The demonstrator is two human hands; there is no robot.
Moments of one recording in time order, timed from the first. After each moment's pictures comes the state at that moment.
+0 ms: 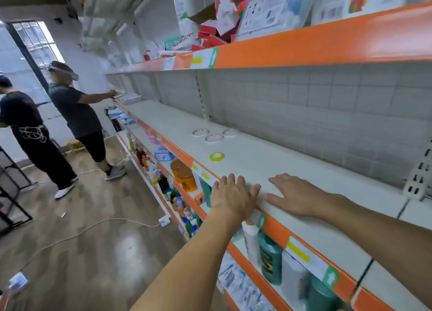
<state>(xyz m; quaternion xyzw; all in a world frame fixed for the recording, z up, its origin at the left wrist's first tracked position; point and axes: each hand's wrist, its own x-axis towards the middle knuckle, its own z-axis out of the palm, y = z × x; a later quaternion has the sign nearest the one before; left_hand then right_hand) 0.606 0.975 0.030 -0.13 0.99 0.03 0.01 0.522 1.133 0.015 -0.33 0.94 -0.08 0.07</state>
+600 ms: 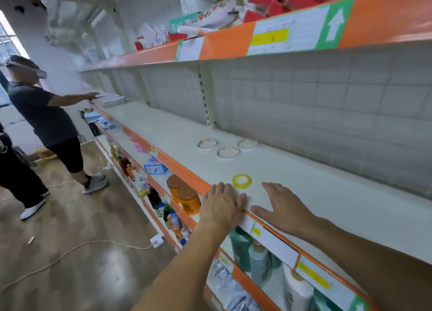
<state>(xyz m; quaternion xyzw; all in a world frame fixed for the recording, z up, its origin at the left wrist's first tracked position) 0.484 0.780 -0.015 -0.10 0.99 0.10 -0.03 0.428 0.951 -0.033 -0.27 0.94 -0.19 0.02</state>
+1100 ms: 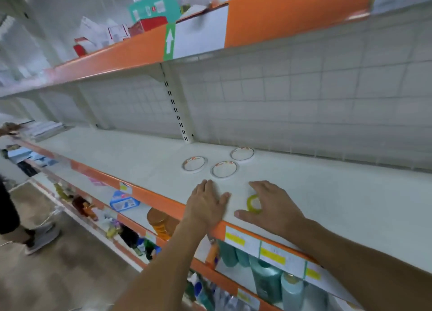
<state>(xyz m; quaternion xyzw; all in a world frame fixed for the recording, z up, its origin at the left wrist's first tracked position) 0.354 0.651 -0.030 0.00 0.99 0.13 -0.03 0.368 0.847 -0.043 -0.15 0.95 -0.27 -0.03</state>
